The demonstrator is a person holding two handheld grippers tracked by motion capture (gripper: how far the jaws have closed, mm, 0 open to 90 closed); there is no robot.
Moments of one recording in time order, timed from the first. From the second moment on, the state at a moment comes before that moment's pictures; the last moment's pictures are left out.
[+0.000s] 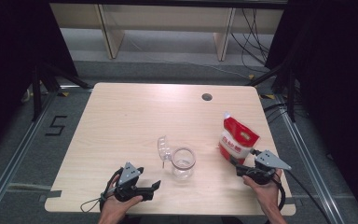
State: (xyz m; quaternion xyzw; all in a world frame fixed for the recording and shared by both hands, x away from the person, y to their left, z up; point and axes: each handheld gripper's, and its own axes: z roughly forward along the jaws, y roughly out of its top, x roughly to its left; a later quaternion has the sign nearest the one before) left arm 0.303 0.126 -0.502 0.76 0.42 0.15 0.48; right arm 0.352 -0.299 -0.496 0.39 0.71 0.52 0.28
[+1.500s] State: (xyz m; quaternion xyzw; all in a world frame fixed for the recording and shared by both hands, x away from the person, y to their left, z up) left arm 0.301 0.126 -0.504 0.76 0.41 0.15 0.48; right arm 0.381 -0.300 -0.508 0.37 0.71 0.53 0.30
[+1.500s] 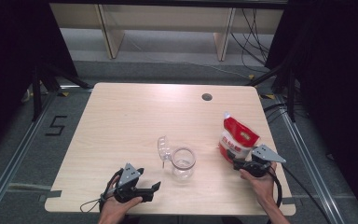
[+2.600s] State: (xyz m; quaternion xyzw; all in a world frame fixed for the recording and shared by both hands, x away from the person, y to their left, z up) left arm 0.301 0.126 -0.504 0.76 0.41 0.15 0.48; right arm 0.390 -0.298 -0.512 0.36 0.70 0.55 0.27
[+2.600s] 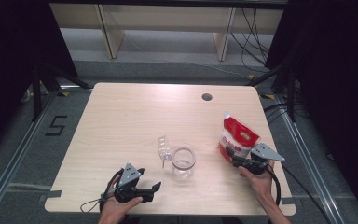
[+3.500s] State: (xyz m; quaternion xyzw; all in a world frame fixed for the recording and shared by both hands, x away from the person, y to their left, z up) left arm 0.301 0.125 -0.504 0.77 0.40 0.14 0.47; right arm 0.392 -0.298 -0.515 0.36 0.69 0.57 0.26
